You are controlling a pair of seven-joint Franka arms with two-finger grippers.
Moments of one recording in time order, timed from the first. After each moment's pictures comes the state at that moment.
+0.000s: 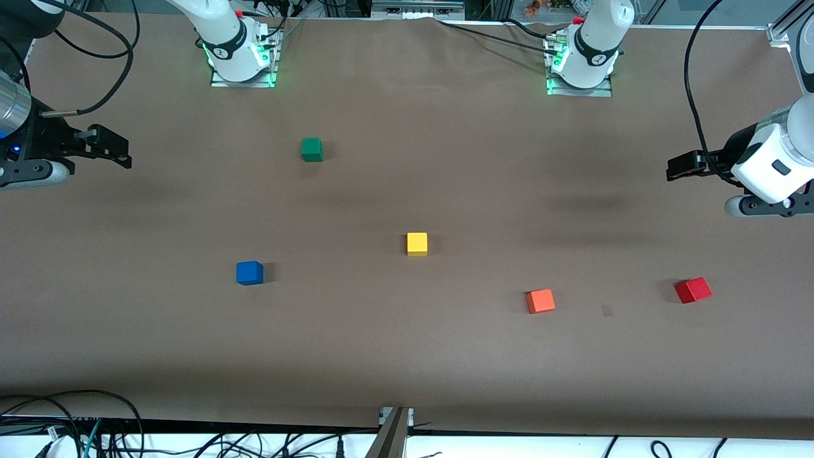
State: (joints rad) left arm -0.04 0.20 0.00 -1.41 0.00 1.39 -0.09; right arm 0.20 0.08 -0.16 -1.53 0.00 1.56 -0.10
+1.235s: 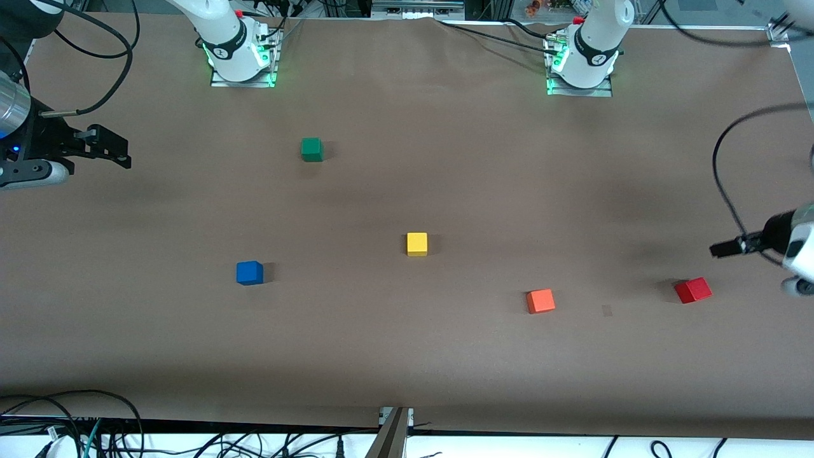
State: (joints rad) left arm 0.14 0.49 0.07 -1.42 0.02 1.79 -0.08; right arm 0.20 0.08 -0.16 -1.53 0.00 1.56 -0.10
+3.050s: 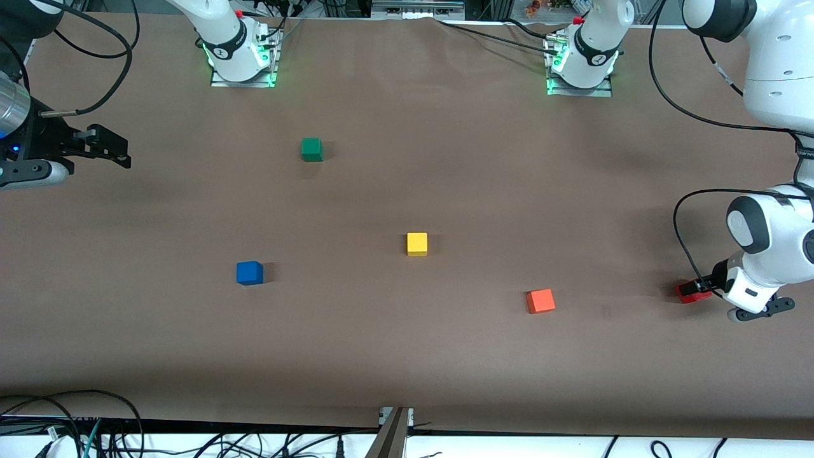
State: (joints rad) left arm 0.24 0.75 0.06 -1.57 0.01 2.34 -0.01; right arm 0.20 0.08 -0.16 -1.53 0.00 1.55 -0.10
